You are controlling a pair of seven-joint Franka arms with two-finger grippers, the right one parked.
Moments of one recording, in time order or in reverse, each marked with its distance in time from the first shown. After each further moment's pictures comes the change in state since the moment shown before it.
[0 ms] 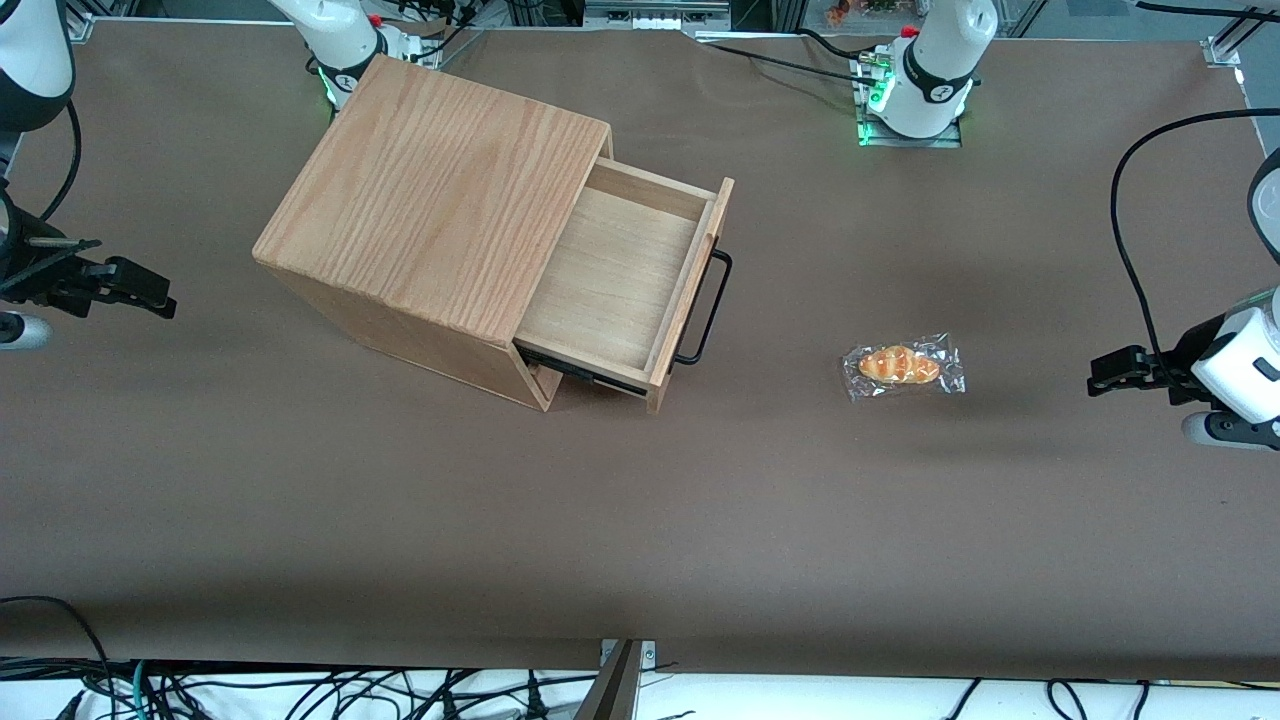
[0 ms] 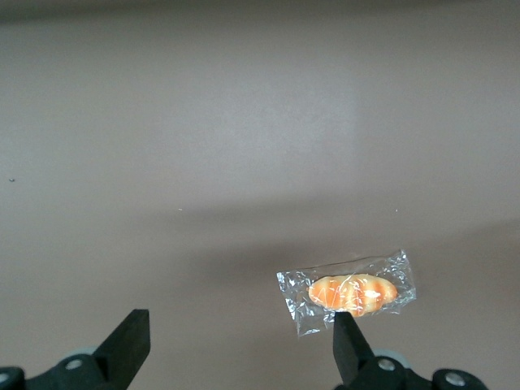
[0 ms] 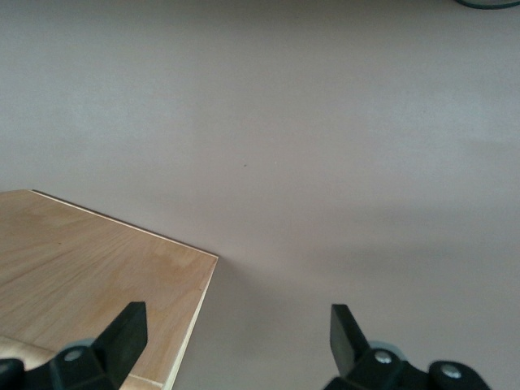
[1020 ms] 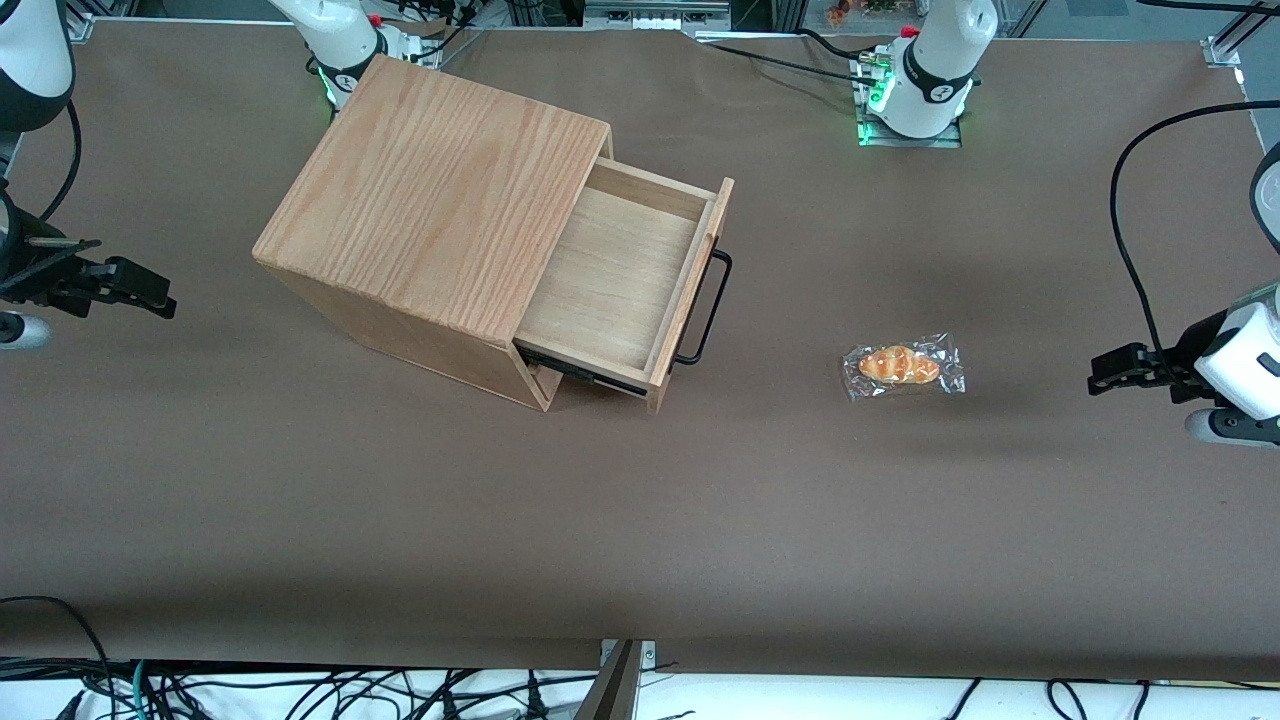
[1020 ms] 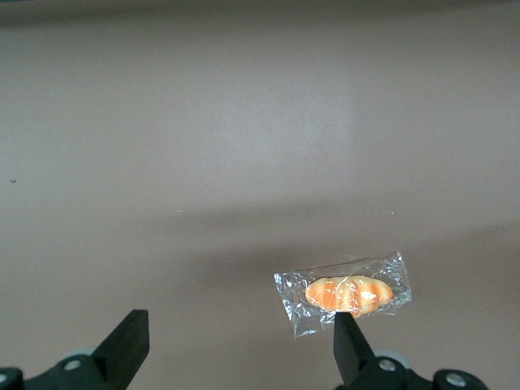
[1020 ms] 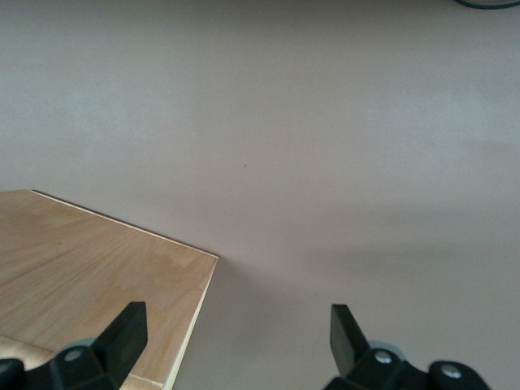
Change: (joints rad) arm -0.001 -0.006 -0.001 0.000 0.000 0.000 -0.003
